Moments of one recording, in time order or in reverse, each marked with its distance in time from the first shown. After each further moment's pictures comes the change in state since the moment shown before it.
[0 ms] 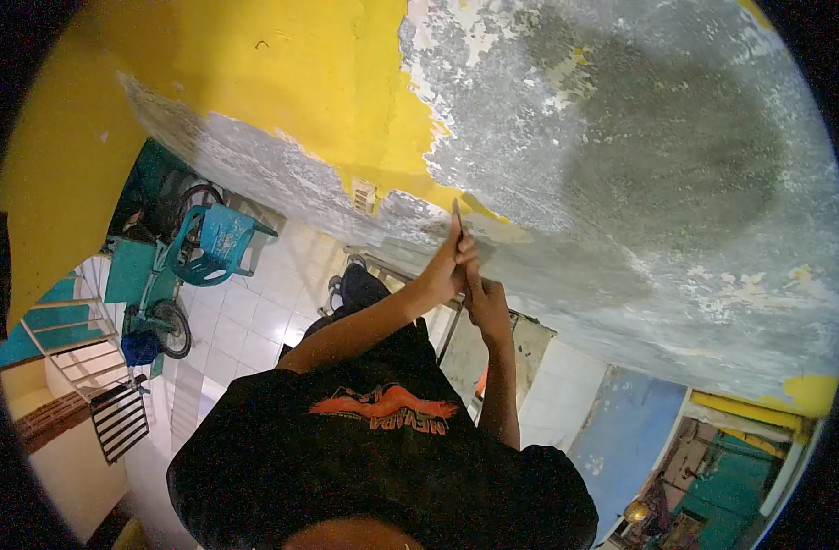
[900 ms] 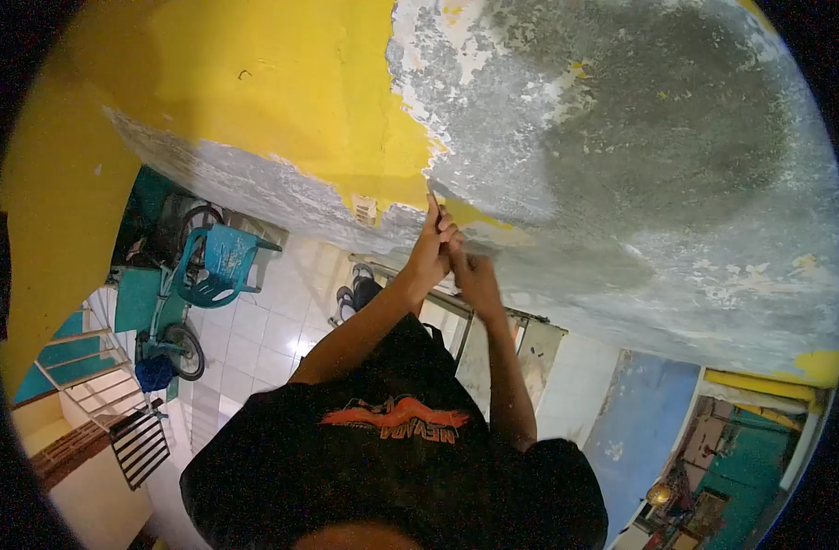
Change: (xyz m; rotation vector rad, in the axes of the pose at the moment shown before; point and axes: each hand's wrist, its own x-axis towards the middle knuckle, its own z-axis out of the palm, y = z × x) left_hand 0.015 0.059 0.017 0.021 -0.082 0.166; right_hand 0.043 -0.029 0.033 -0.207 0.054 -0.192
